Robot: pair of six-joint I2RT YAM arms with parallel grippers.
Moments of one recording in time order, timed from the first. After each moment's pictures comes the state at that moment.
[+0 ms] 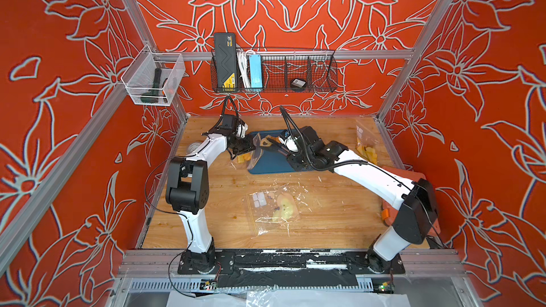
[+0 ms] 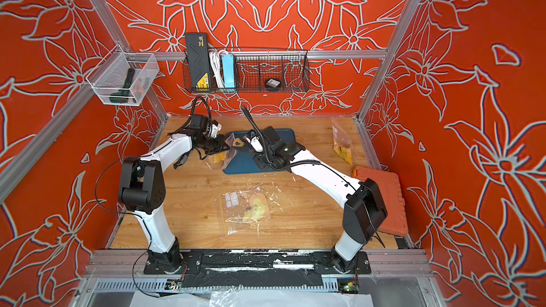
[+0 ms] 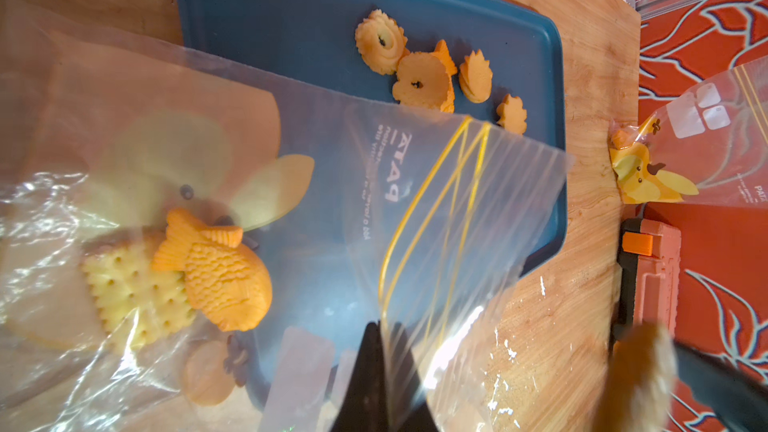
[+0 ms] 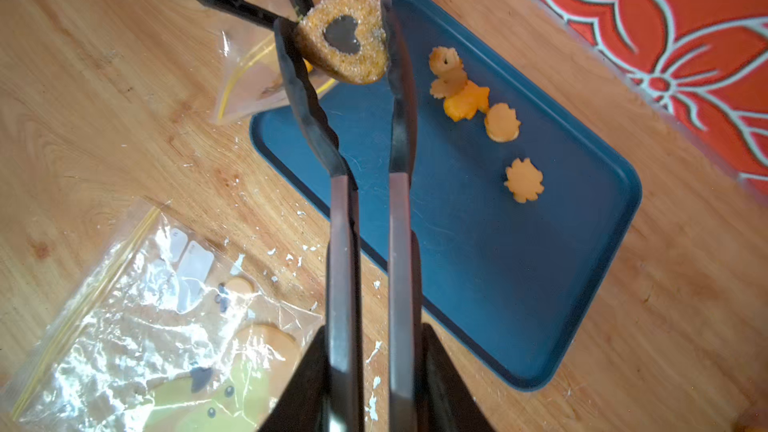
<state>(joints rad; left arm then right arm) -0.09 1.88 1.45 -0.58 0.51 -0.35 0.78 1.66 1.47 -0.65 0.05 -0.13</state>
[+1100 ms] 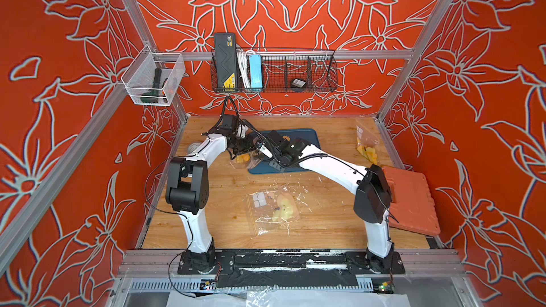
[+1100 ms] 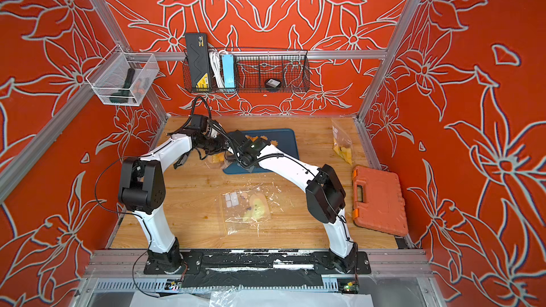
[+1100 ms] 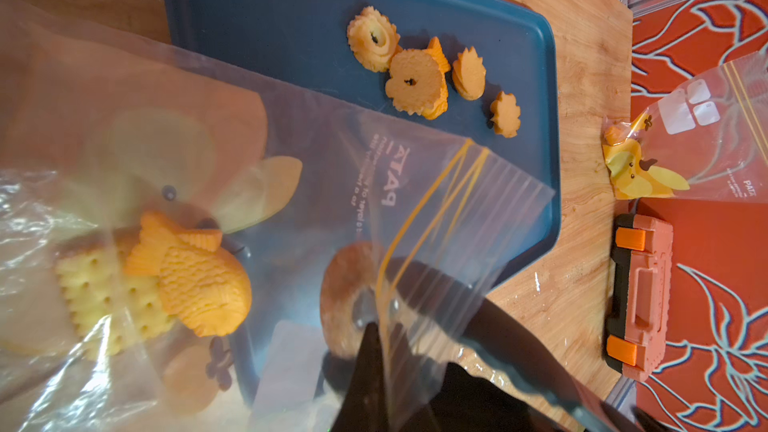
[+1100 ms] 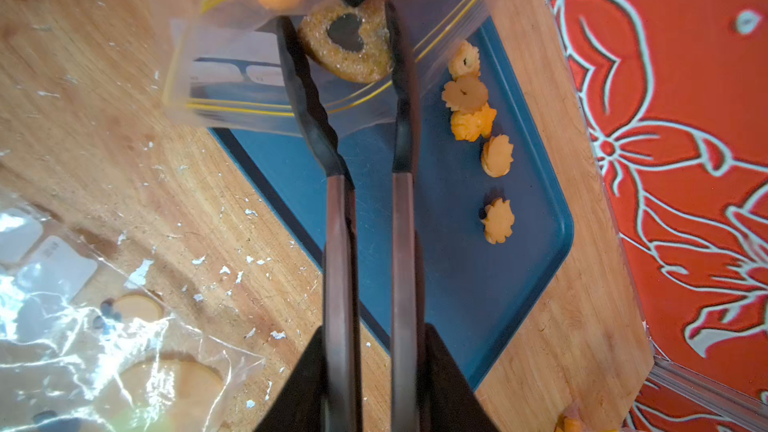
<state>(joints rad) -0.09 1.88 1.45 -0.58 0.52 -0.35 0.90 2.03 1.82 -0.87 0.34 -0.31</state>
